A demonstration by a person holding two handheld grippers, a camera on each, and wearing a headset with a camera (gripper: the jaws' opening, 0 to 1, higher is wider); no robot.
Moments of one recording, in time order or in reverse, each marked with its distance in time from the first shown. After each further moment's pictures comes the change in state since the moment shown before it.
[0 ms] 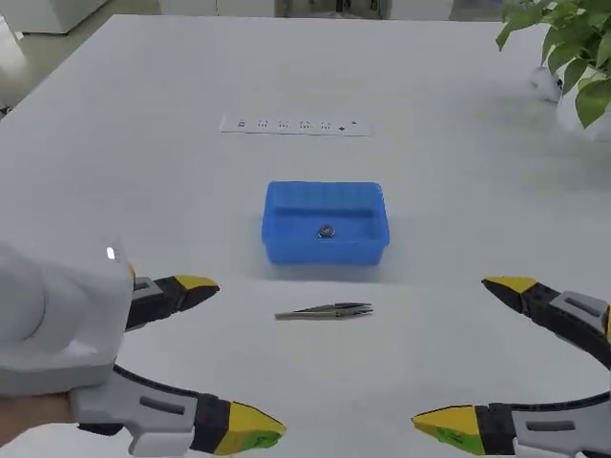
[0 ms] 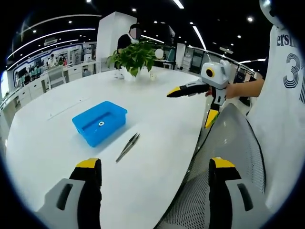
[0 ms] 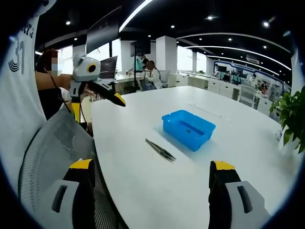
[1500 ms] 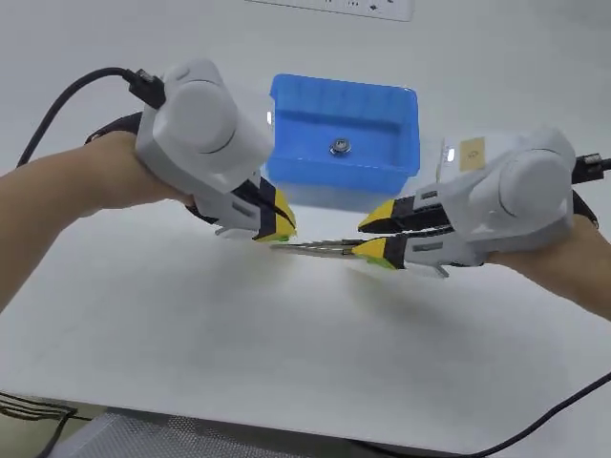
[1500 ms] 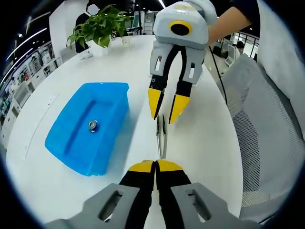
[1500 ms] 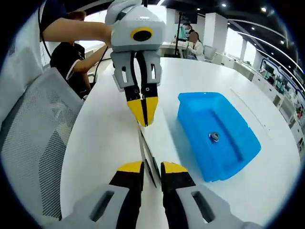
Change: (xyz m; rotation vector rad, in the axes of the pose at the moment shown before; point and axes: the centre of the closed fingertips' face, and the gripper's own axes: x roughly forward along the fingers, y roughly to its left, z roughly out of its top) left arm 0.108 0.095 -0.023 0.304 0.284 -0.212; right arm 0.134 -0.037 -0.024 -0.206 0.275 0.321
